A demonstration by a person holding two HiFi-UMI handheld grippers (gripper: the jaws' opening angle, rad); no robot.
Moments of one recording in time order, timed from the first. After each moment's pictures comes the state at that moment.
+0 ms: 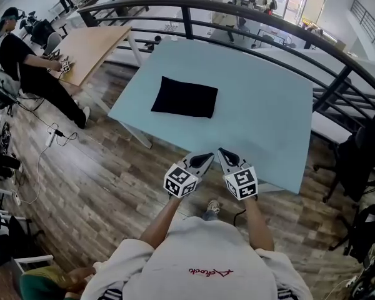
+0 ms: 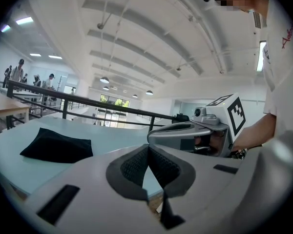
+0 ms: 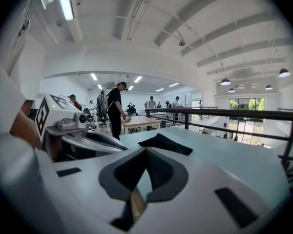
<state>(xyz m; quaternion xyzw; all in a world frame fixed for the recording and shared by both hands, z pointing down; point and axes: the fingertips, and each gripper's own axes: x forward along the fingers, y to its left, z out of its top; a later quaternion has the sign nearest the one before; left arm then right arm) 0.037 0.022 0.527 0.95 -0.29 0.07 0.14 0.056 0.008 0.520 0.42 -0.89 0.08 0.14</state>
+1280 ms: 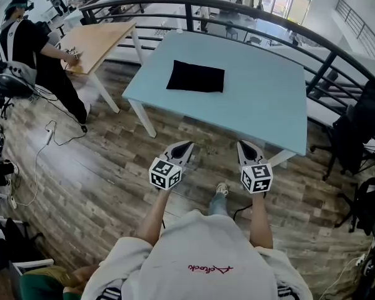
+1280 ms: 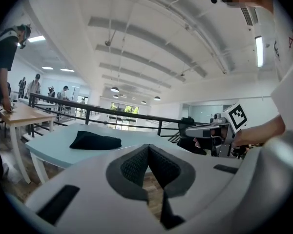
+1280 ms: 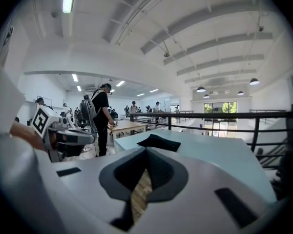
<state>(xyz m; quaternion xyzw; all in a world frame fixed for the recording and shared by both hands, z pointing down) -0.154 0.157 0.515 0.93 -0.35 0.05 0.12 0.018 0.171 0.500 0.55 -0.82 0.08 0.12</state>
